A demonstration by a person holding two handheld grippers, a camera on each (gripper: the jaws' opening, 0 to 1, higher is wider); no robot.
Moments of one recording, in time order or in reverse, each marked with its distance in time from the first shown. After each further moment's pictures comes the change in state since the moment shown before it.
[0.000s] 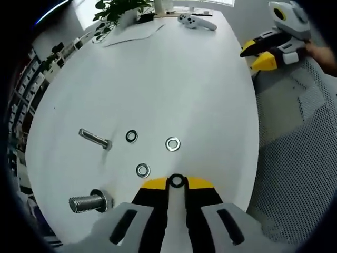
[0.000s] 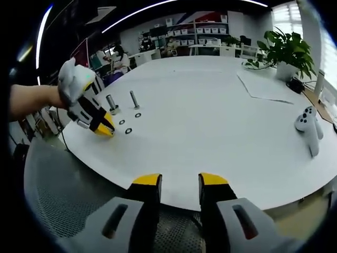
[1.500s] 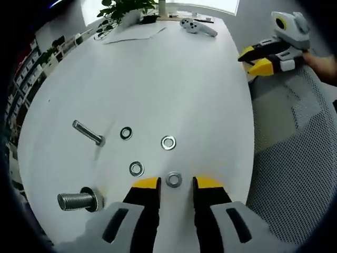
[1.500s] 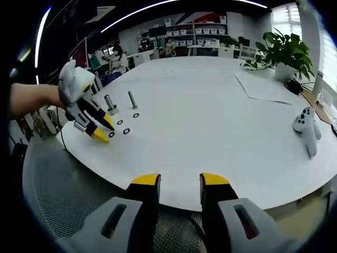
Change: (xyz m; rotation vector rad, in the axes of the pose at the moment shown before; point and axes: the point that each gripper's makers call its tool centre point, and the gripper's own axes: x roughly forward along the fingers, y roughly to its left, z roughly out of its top) left arm 0.011 -0.004 -0.005 0.023 -0.020 -0.051; right arm -0.001 -0.003 0.001 -0.007 -0.003 -0.019
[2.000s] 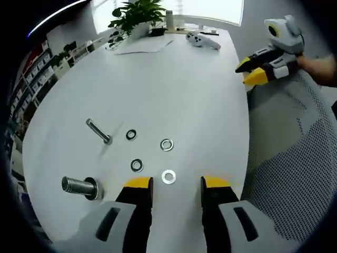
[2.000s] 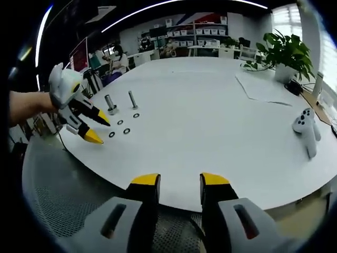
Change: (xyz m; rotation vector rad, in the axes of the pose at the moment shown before) left arm -0.010 -0.010 0.004 -0.112 -0.101 0.023; right arm 0.000 0.000 0.001 -0.008 -0.004 -0.002
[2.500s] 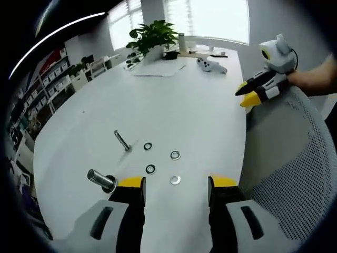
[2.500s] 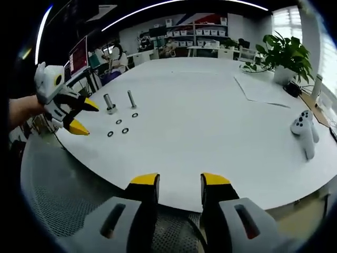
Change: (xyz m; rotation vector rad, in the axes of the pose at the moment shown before) left arm -0.039 0.003 0.009 -0.025 -0.179 0.125; right arm -0.001 -0.001 0.000 -0.014 0.000 -0.013
